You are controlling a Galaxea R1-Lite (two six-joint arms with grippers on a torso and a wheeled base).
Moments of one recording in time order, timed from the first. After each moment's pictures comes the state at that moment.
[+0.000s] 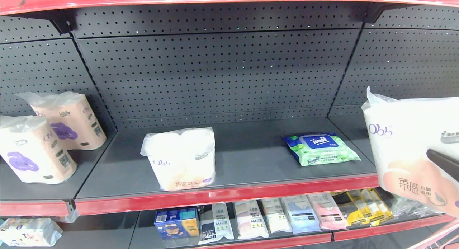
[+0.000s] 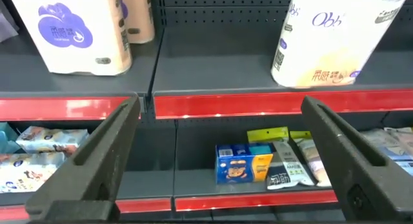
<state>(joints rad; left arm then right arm) 0.00 0.00 0.00 0.00 0.02 -0.02 -0.02 0.84 -0.43 -0.32 0.24 -0.20</state>
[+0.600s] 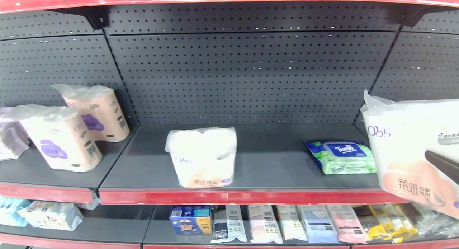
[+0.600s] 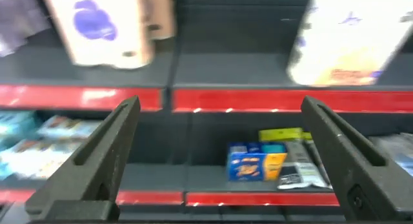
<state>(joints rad) 0.00 0.00 0.00 0.00 0.02 -0.01 -0.02 0.85 -0.43 -0.32 0.24 -0.21</state>
